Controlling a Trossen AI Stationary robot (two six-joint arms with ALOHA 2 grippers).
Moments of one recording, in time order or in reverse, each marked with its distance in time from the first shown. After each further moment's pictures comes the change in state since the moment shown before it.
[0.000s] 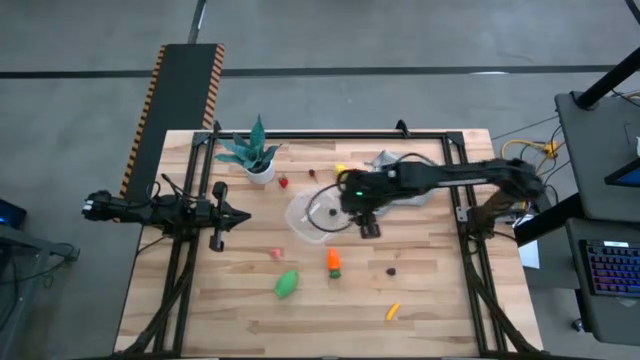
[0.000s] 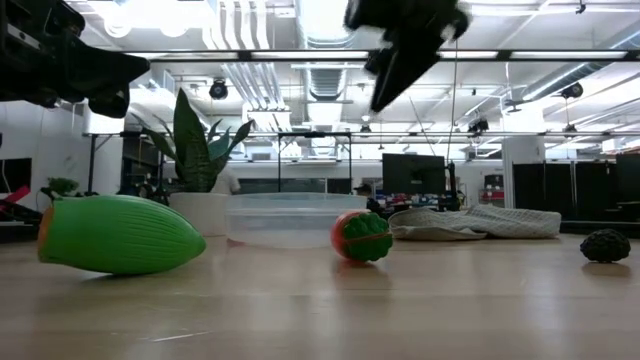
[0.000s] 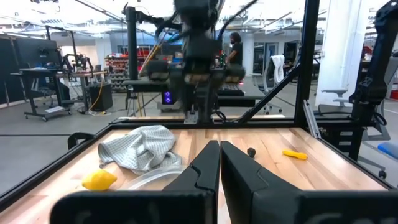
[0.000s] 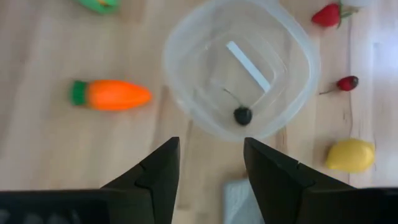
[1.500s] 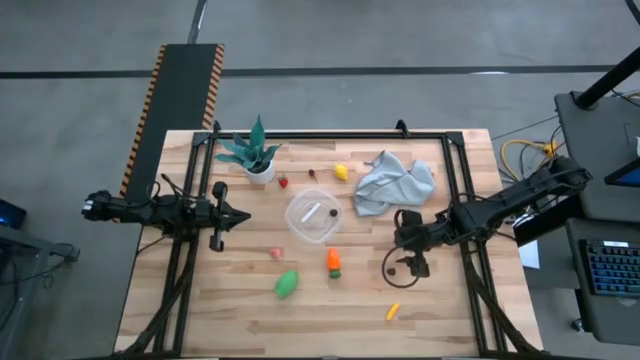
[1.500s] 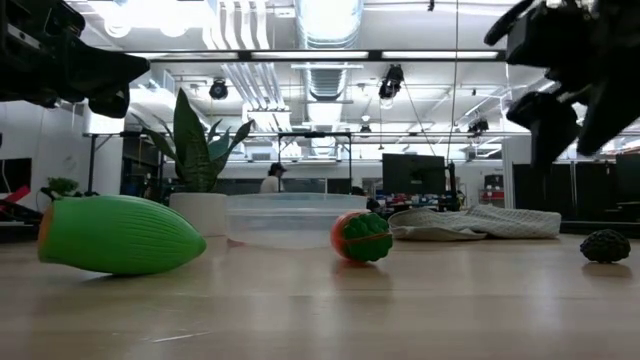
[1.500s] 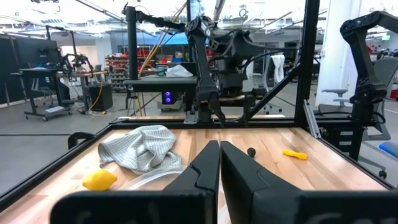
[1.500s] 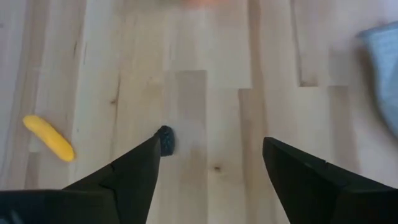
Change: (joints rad) left arm 0.000 -0.001 0.000 0.001 -0.001 0.000; right arm 0.382 -0.485 -0.752 0.297 0.116 0.555
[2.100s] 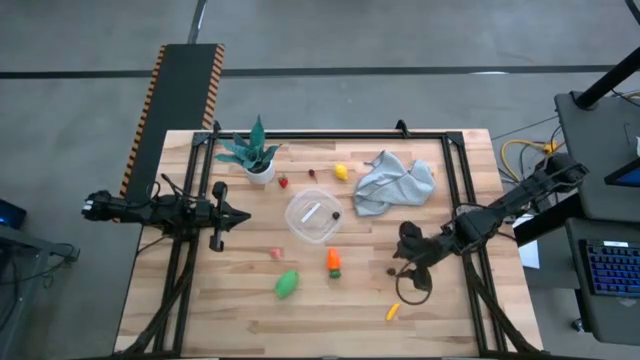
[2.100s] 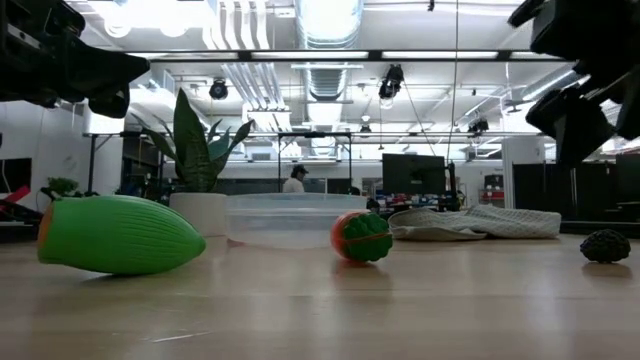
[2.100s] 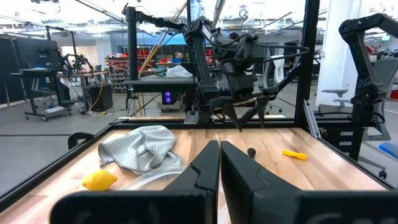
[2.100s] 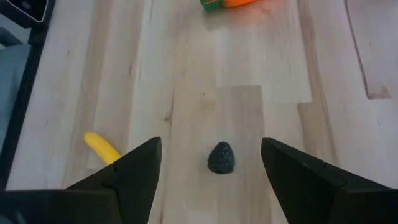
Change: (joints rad) left arm 0.000 0.000 0.000 0.000 0.000 0.000; right arm 0.147 0.000 -0.072 0.203 0.038 0.156
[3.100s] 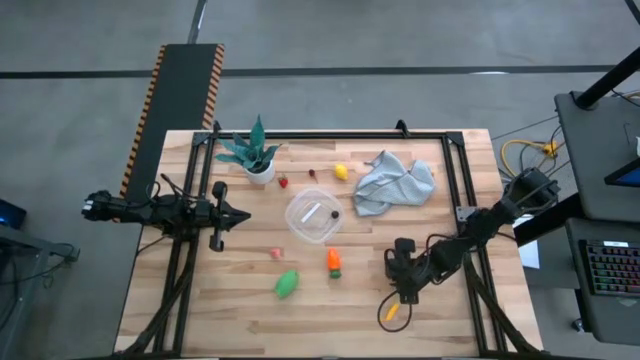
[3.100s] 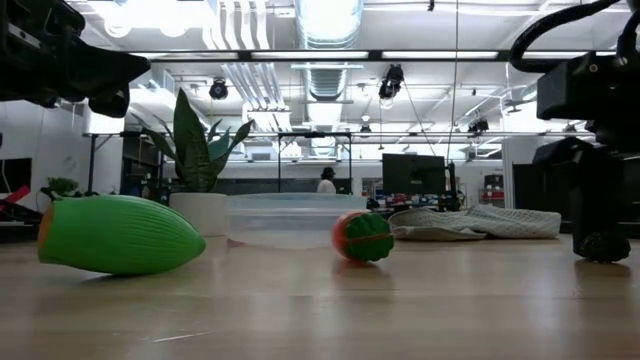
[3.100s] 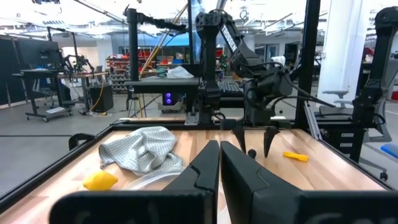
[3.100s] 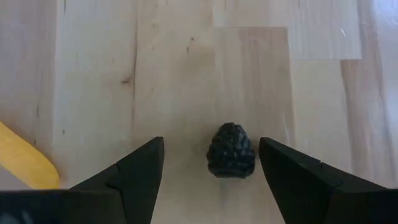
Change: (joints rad) left arm 0.000 0.000 0.000 0.007 -0.003 0.000; right arm 0.103 0.426 0.110 0.004 0.122 0.073
